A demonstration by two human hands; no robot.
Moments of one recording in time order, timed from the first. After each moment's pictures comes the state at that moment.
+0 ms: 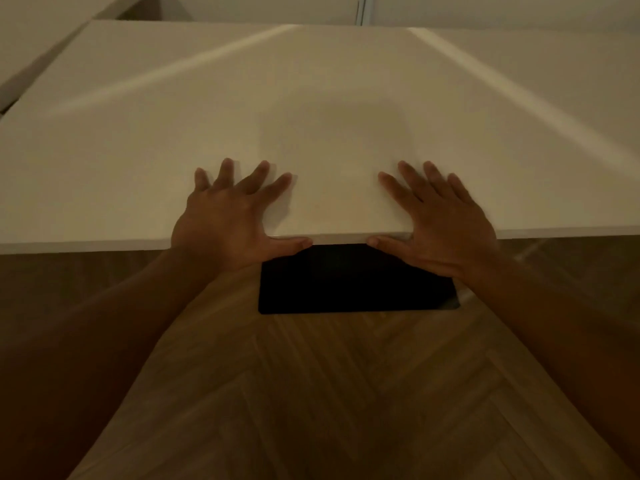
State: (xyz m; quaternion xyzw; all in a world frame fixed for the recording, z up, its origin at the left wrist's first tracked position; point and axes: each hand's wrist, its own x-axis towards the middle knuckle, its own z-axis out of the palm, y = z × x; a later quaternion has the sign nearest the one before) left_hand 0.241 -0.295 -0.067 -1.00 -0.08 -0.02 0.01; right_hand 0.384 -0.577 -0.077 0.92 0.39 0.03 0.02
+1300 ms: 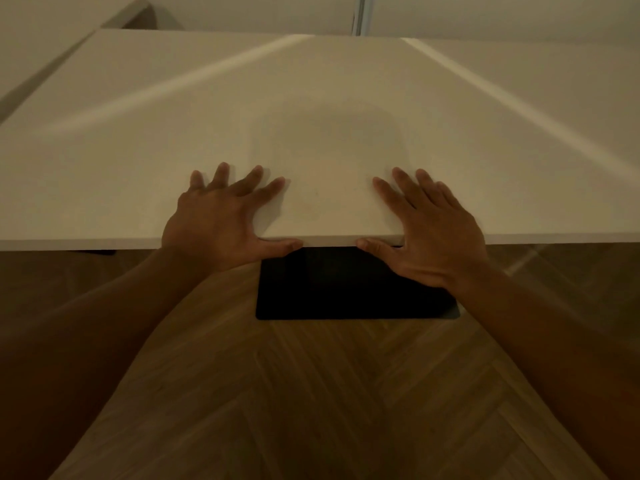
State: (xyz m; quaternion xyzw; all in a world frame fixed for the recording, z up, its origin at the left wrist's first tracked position) left_hand 0.257 -0.267 -0.063 -1.00 -0.07 -0.03 0.03; right_hand 0.385 -0.552 -0.080 0.93 0.37 0.05 -0.01
